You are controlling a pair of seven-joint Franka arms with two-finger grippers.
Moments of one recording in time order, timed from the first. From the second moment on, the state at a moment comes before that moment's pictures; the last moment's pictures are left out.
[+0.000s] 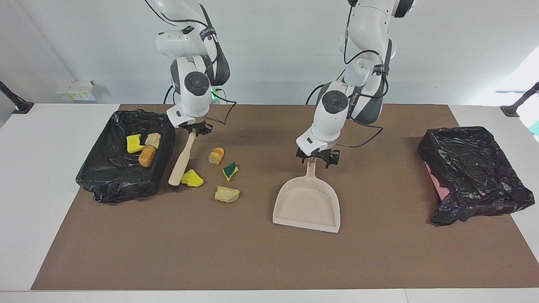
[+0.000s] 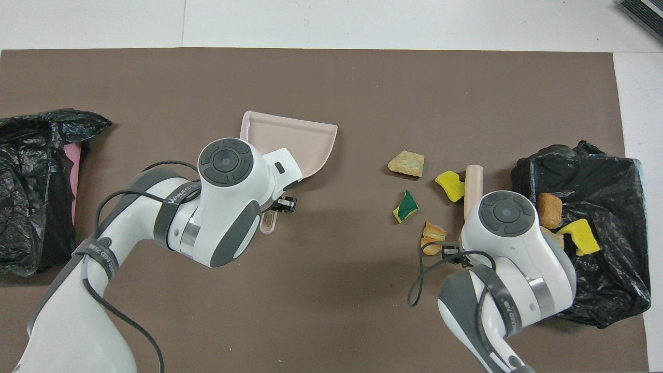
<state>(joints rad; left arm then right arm) -0.50 0.26 -0.04 -1.91 -0.03 2.14 -0.21 0.04 -0.04 0.26 -2.31 -0.14 1.96 0.49</state>
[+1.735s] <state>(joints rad) -0.36 0.13 -0.01 -1.92 0.05 1.93 0.82 0.16 0.16 0.25 -2.01 -0.18 1.91 0.24</state>
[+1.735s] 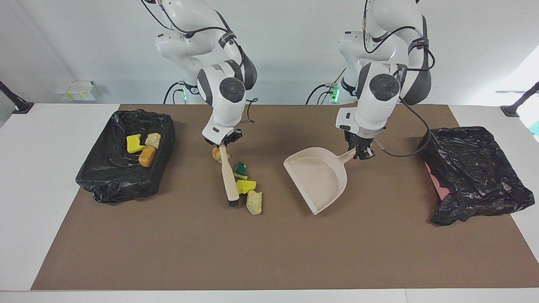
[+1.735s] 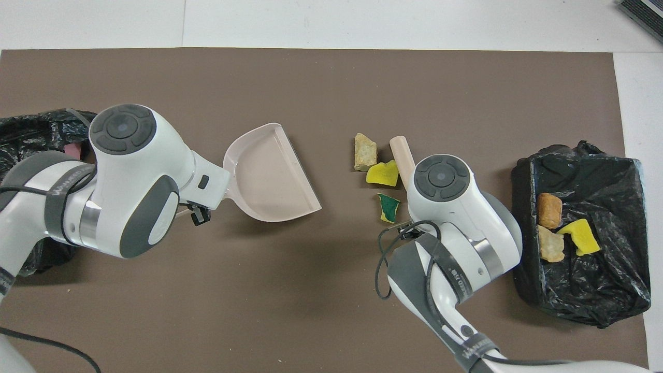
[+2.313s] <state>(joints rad) -0.43 0.18 -0.02 -1.94 0.13 2.04 0.83 0.21 0.31 0.26 -1.86 -0.05 1.93 0.20</state>
